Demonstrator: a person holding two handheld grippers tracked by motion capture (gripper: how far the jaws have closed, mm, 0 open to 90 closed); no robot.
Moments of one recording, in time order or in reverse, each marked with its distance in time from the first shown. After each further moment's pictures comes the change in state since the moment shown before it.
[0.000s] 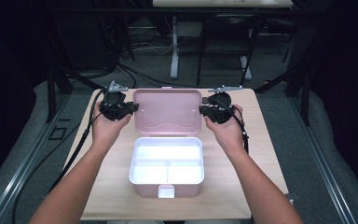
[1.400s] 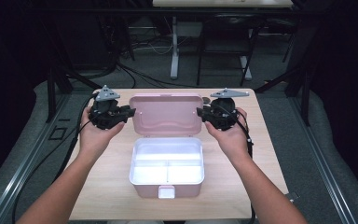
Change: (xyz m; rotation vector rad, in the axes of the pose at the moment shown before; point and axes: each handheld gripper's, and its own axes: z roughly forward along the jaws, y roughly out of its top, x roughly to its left) left arm -0.012 -0.010 -0.049 -0.061 -0.068 0.066; right arm 0.015 -0.008 -0.031 -0.100 0.013 -0.073
